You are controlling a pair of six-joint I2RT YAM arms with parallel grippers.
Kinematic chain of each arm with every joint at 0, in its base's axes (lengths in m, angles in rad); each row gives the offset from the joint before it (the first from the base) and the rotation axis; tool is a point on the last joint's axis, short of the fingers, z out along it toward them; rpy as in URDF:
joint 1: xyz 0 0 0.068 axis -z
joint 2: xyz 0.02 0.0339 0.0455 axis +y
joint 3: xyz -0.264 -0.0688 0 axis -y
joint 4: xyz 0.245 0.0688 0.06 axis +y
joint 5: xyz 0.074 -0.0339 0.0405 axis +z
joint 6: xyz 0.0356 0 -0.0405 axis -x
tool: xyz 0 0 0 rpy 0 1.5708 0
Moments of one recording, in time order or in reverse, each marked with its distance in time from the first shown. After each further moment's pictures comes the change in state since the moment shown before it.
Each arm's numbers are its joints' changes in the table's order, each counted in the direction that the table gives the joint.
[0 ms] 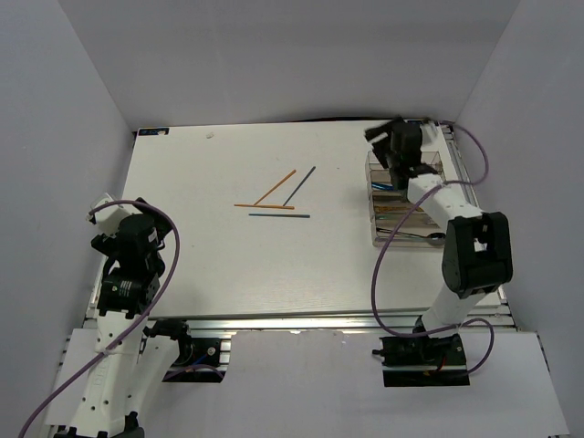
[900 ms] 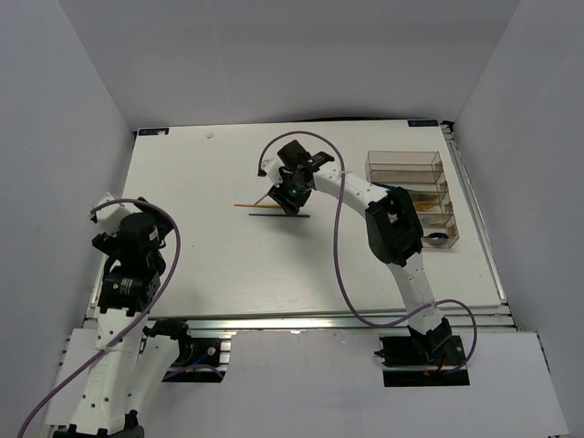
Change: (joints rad) left arm 0.000 0.011 0.000 0.000 0.000 0.000; right arm -0.475 0.560 0.764 0.914 0.432 1.468
